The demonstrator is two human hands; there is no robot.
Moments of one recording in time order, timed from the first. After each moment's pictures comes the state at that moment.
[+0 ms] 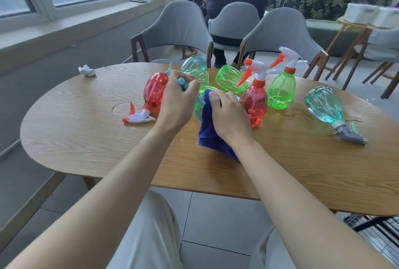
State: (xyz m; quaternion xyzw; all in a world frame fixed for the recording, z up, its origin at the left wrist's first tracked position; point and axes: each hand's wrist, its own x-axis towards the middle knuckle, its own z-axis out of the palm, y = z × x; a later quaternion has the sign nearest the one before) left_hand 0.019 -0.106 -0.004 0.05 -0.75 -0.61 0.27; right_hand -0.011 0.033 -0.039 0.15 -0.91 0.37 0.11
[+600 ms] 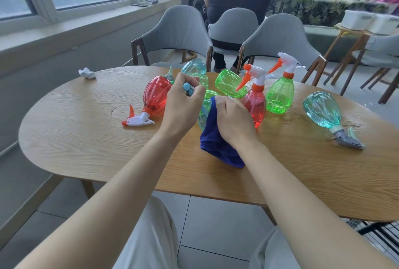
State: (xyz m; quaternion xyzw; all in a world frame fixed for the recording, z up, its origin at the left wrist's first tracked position) left_hand 0.017 -0.099 -0.006 0.03 -0.75 -0.60 0.28; right_hand -0.011 0.043 -0.033 0.14 -0.91 0.38 0.10
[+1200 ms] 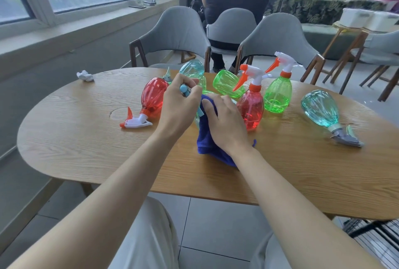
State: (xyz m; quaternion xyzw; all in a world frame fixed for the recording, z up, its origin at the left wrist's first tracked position) left_hand 0.018 -0.097 -0.004 0.01 -0.75 -0.61 0.27; right_hand -0.005 0.037 -0.040 0.19 -0.90 0.38 0.14
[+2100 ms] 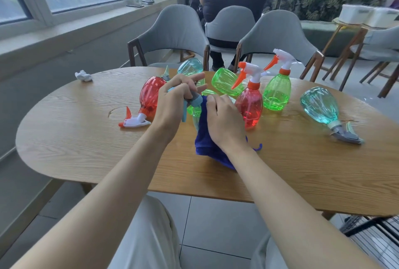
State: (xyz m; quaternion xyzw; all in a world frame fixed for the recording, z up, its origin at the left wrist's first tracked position) left_hand 0.026 -0.104 0.001 -0.05 -0.64 -0.75 0.18; right_hand 0.005 0.028 -0.033 0.15 -0.89 0.40 0.17
